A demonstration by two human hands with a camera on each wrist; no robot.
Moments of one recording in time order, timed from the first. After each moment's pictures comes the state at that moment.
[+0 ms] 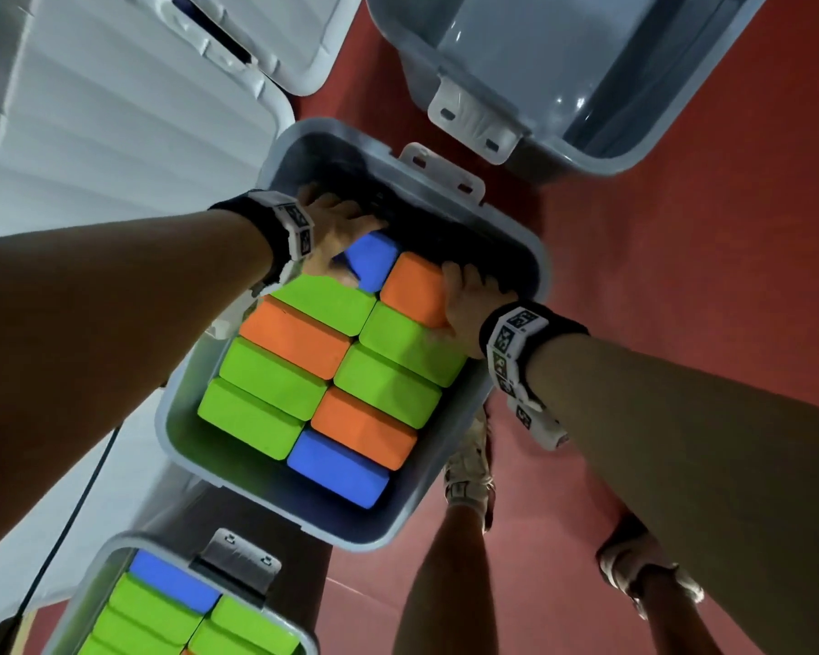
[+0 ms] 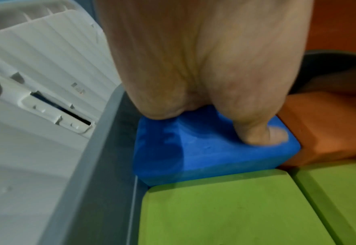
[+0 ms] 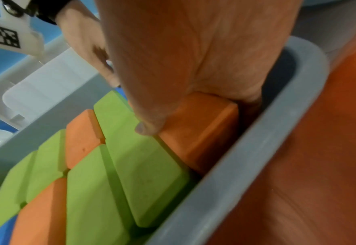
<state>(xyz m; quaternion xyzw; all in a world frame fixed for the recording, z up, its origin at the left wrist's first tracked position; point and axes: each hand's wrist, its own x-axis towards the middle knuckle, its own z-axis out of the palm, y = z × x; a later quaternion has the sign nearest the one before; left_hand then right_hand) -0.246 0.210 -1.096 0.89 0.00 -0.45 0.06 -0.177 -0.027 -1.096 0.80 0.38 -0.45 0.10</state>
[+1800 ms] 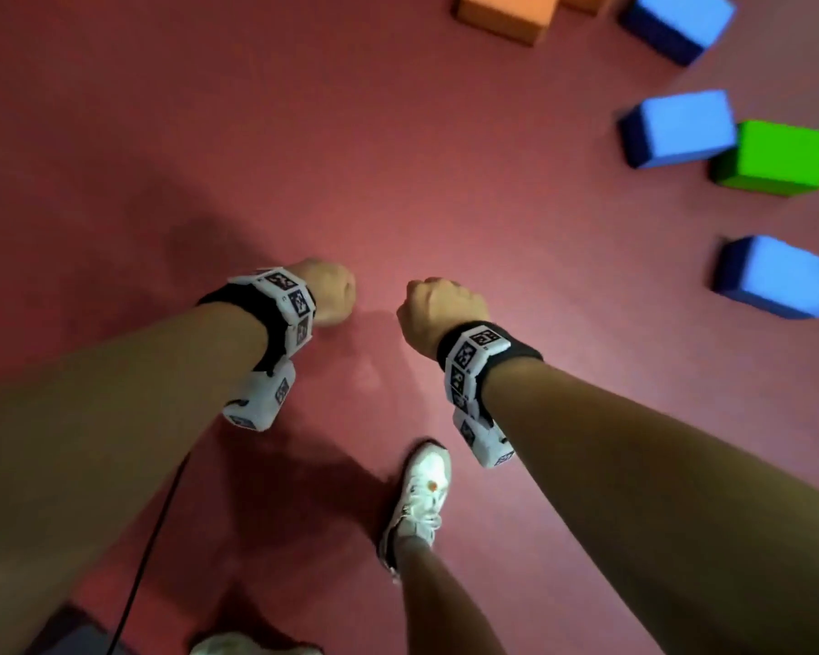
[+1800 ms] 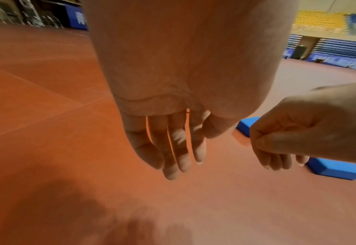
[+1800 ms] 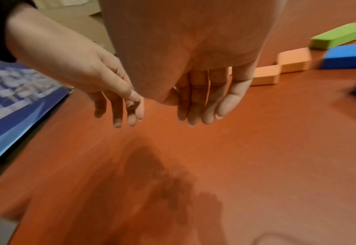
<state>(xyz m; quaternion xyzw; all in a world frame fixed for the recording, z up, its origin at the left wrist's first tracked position) 0.045 -0.863 -0.900 0.82 -0.38 -0.42 -0.13 -0.092 -0.971 -0.907 0.92 -0.24 -0.26 -0.17</state>
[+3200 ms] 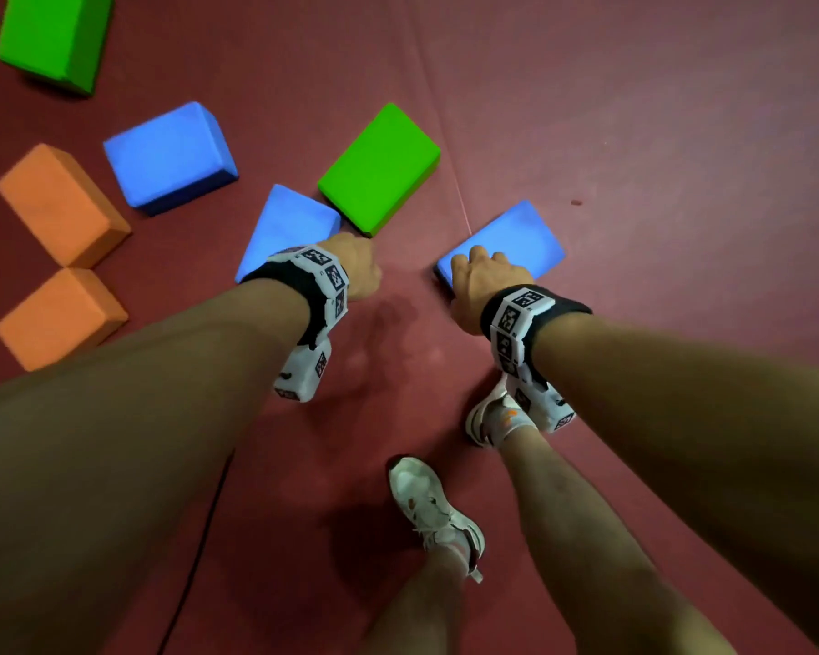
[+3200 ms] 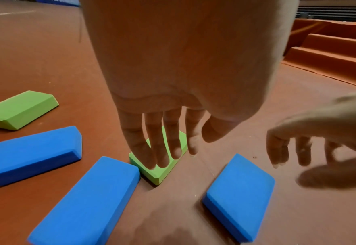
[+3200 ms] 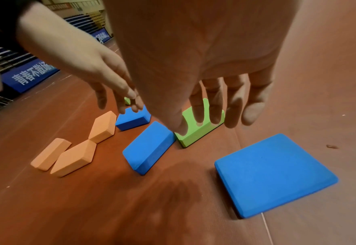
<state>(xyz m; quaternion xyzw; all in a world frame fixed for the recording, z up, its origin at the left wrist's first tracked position) -0.244 -1.743 -0.981 0.57 -0.71 -0.29 -0.31 -0.434 -1.692 -0.982 0.71 -0.60 -0.26 -0.27</state>
